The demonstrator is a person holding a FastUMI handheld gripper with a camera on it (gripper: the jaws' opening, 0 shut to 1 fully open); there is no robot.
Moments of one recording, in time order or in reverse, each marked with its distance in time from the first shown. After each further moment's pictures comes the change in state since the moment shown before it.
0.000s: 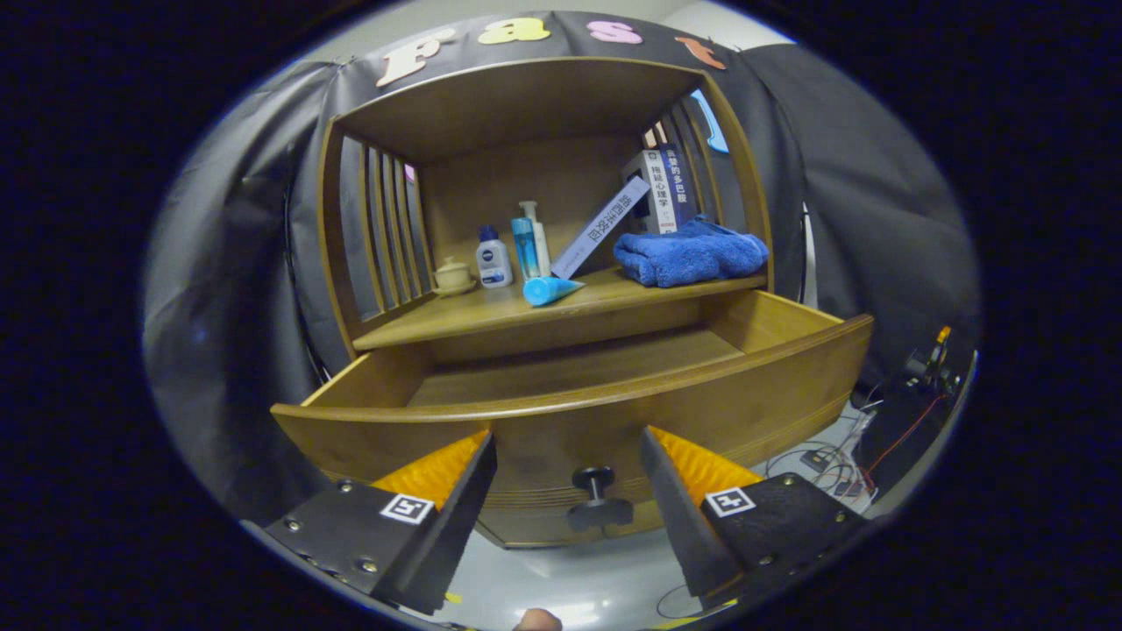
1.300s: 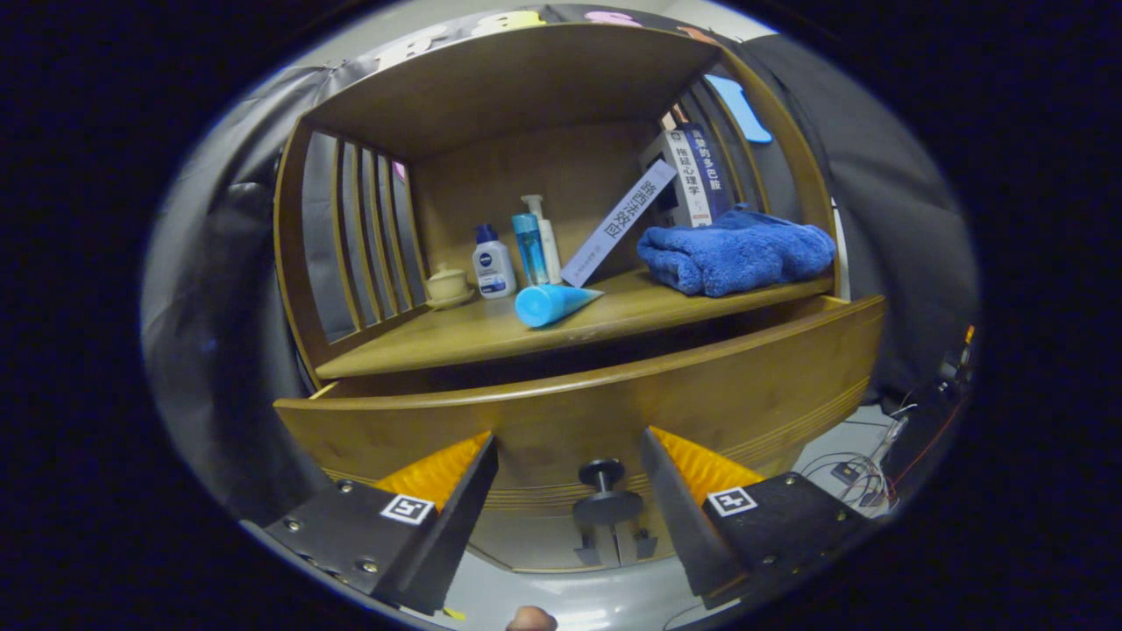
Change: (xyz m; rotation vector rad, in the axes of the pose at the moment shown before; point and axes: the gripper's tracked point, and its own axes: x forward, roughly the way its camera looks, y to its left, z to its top) arm 0.106 0.006 0.019 0.008 -0.007 0.045
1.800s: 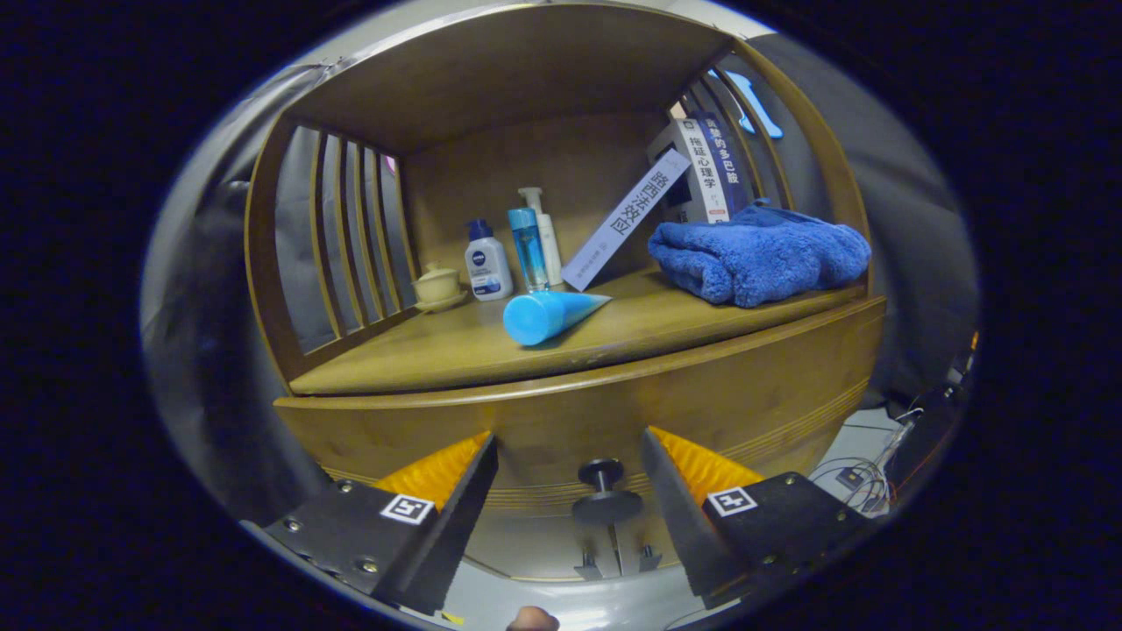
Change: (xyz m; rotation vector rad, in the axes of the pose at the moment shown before) arm 0.037 0.001 0.010 -0.006 0.012 0.005
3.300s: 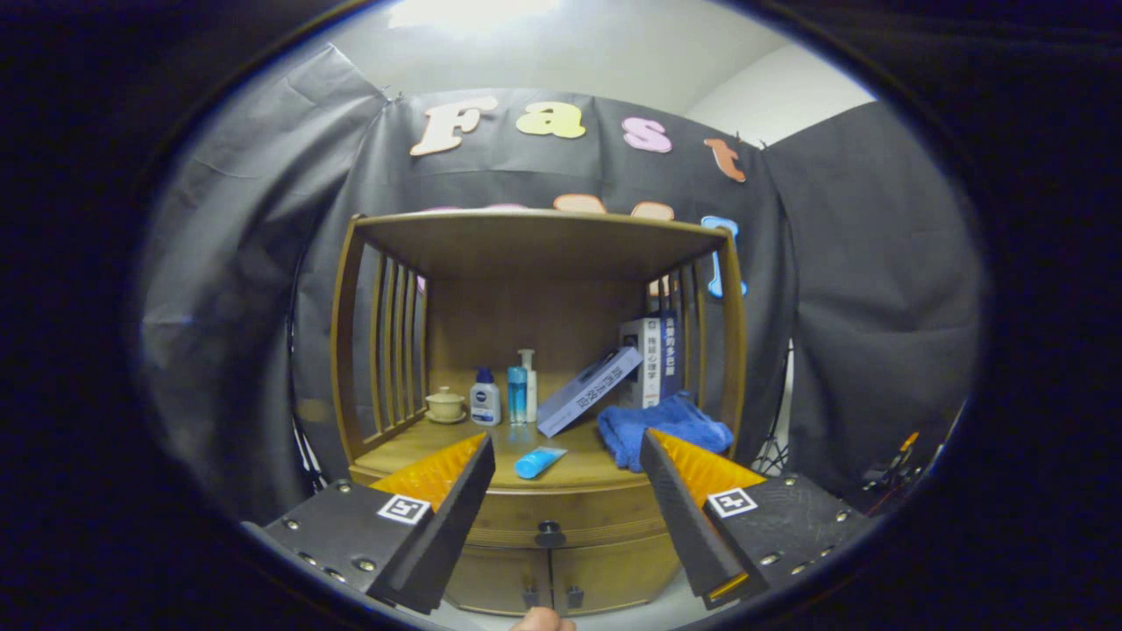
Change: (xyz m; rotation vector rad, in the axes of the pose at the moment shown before) arm -0.200 0.005 0.158 -0.176 -0.392 -0.123
